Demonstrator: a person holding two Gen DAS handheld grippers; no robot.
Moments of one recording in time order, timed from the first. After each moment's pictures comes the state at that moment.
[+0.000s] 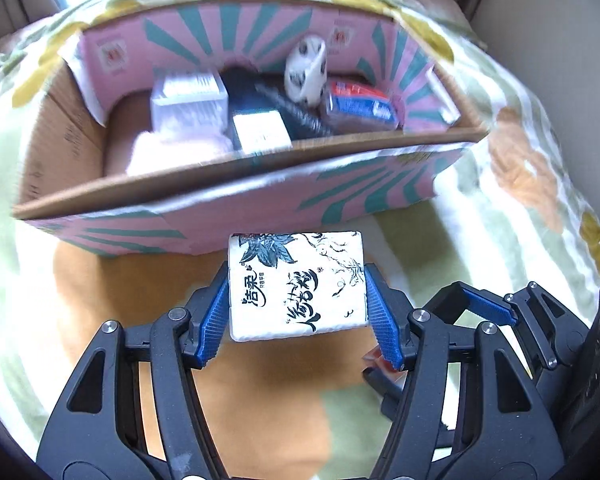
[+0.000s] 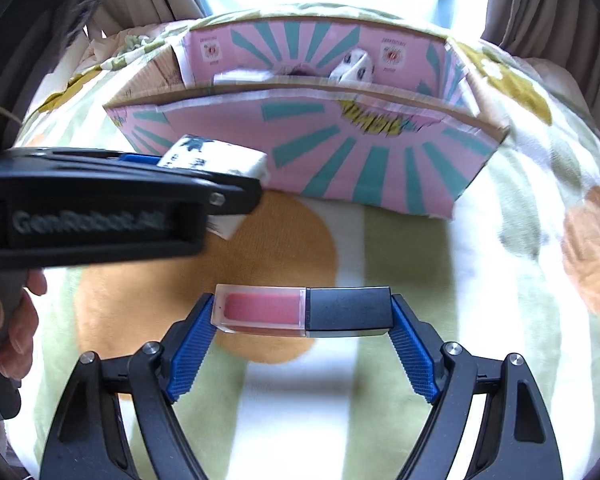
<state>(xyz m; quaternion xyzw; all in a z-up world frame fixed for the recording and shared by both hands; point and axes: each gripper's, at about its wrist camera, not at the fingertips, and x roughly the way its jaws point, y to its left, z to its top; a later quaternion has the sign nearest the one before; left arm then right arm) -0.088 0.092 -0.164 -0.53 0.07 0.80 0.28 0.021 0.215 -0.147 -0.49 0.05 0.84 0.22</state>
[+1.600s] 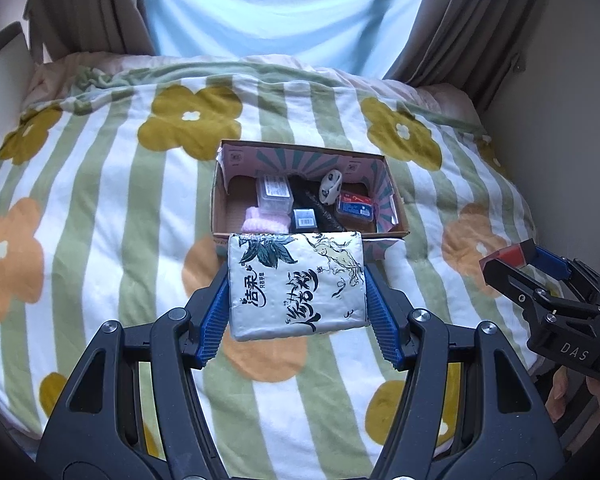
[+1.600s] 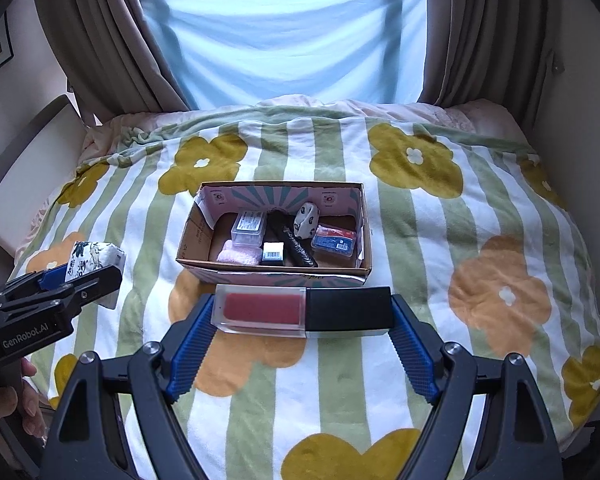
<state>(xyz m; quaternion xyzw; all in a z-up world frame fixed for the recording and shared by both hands) -0.023 -0.004 0.078 -0.49 -0.01 0.85 0.20 0.023 0.169 0.091 -0.43 0.08 0.86 0.27</state>
